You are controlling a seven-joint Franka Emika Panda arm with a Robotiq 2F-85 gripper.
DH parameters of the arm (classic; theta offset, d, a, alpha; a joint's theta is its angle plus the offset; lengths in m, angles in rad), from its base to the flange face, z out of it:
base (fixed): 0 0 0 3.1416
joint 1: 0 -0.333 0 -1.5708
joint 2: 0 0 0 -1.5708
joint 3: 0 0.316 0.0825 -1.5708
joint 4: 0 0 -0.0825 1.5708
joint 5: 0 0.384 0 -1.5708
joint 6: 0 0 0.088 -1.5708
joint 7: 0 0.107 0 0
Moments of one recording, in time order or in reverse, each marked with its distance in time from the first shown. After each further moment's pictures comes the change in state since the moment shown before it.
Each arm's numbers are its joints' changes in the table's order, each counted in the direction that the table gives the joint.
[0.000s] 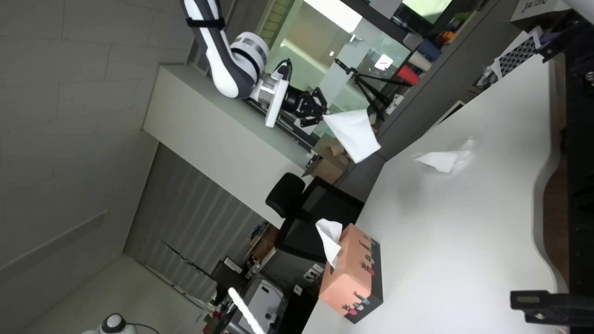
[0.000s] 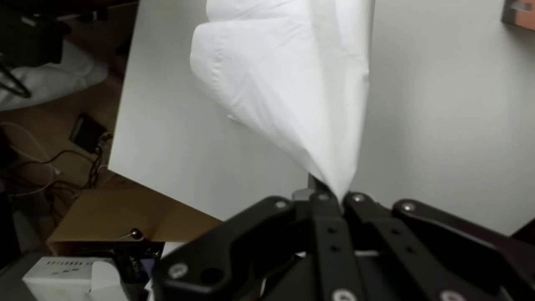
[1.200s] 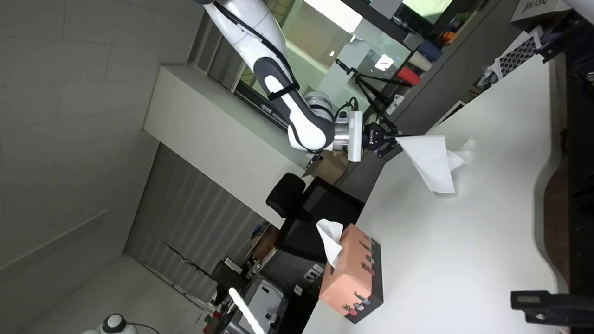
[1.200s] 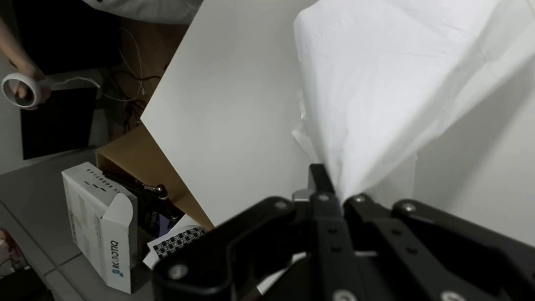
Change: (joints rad) arm 0.025 -0.486 -0.016 -0.070 -0.292 -0.084 -0.110
